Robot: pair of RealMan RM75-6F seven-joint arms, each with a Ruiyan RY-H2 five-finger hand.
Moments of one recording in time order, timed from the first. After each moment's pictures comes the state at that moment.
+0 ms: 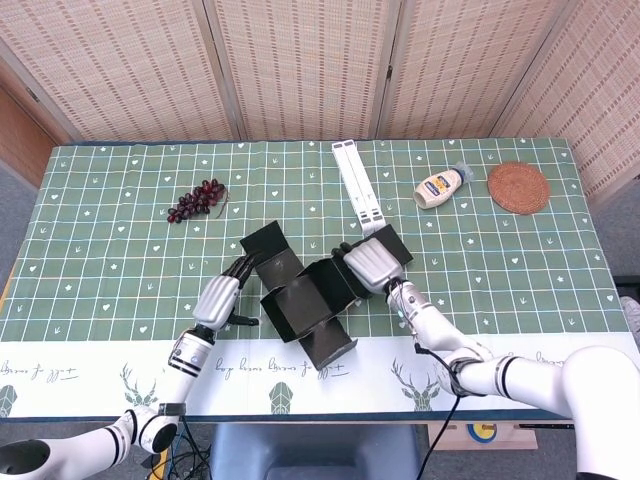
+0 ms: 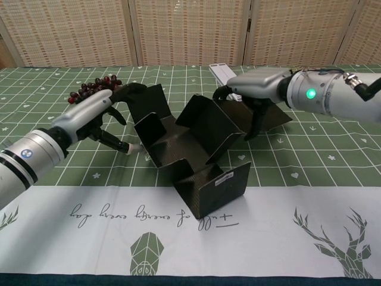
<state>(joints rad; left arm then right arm) -0.64 -1.84 -0.20 -1.10 1.41 1.13 -0.27 1.01 -1.54 0.12 -1.31 -1.03 0.73 -0.42</state>
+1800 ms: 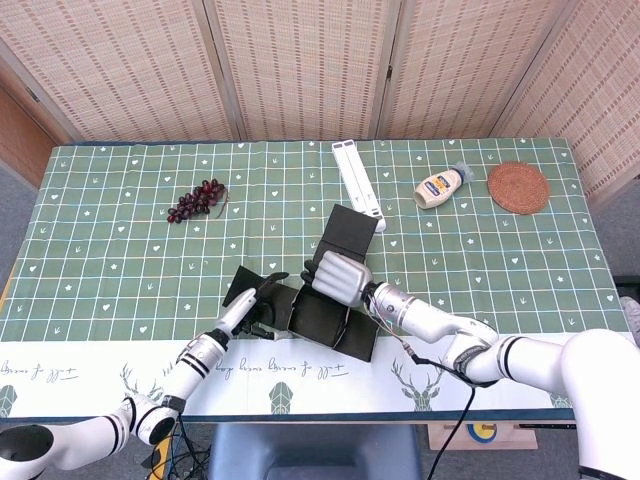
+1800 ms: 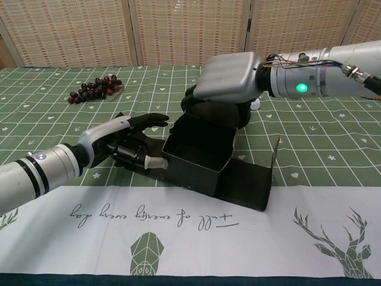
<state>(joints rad) -0.72 -1.81 -0.13 -1.08 1.45 0.91 -0.83 1.14 -1.45 0.03 -1.31 -1.49 0.70 -0.52</state>
